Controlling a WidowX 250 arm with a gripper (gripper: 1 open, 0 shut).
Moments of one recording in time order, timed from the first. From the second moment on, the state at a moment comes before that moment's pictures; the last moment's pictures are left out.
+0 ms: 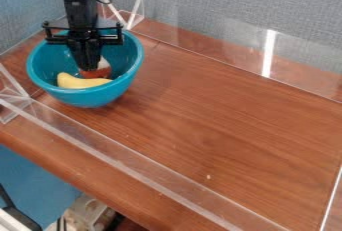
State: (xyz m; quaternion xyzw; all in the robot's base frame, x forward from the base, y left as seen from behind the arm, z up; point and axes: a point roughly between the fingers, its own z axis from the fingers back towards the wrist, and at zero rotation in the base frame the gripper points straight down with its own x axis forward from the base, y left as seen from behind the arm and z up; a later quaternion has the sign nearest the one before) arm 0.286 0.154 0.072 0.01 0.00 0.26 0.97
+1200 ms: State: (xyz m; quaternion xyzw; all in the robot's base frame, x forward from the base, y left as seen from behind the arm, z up) arm 0.286 0.153 0.108 -0.02 -0.02 0.24 0.97
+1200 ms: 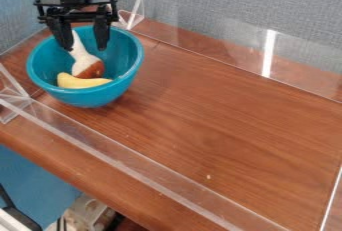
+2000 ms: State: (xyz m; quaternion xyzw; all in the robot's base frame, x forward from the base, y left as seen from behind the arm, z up) arm 0.290 0.154 0.107 -0.02 -0.02 0.22 0.97
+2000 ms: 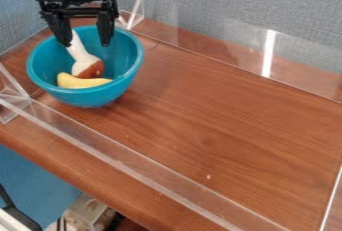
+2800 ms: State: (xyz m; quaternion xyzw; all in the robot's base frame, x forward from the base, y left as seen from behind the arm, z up) arm 0.294 0.157 0.095 -0.02 -0.02 0.22 0.98
